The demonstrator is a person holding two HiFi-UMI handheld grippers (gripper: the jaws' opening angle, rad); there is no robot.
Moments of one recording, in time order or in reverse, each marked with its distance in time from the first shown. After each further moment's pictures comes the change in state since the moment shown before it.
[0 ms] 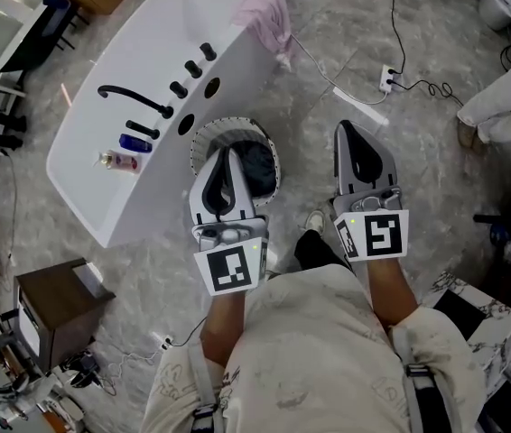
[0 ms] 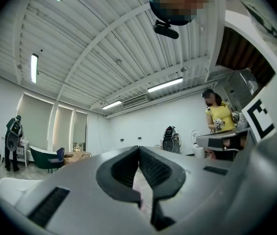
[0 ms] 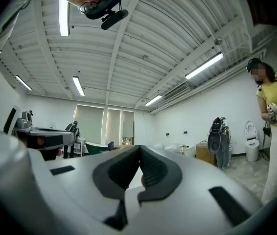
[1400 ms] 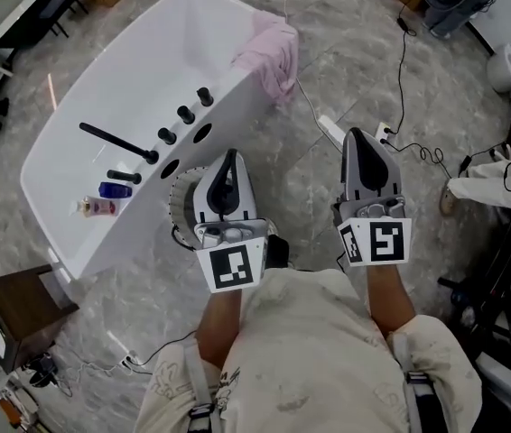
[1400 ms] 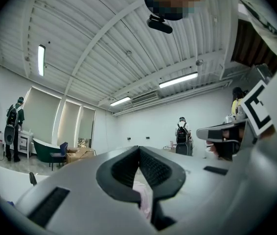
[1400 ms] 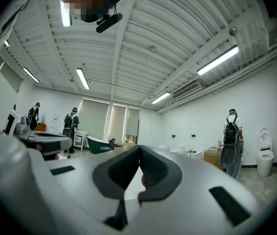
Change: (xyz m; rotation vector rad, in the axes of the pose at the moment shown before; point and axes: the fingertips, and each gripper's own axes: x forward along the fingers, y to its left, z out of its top) left arm 0.227 0.051 -0.048 -0.069 0.001 0.084; right arm 0.234 -0.088 -0.009 -0.092 0.009 0.074
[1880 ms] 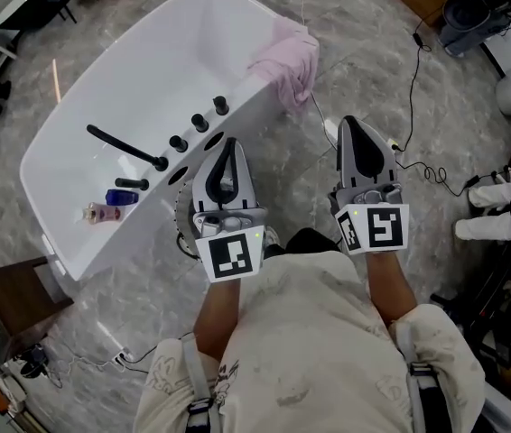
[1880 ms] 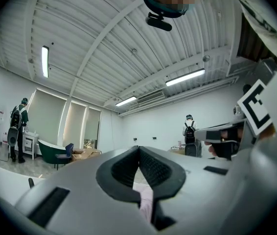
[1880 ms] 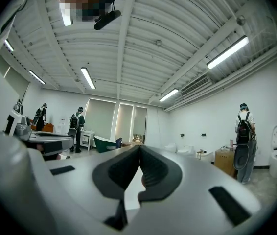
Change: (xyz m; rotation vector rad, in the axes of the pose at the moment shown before) left arm 0.068 0.078 -0.011 -0.006 -0.014 0.074; right arm 0.117 0.033 -0.009 -0.006 0.012 0.099
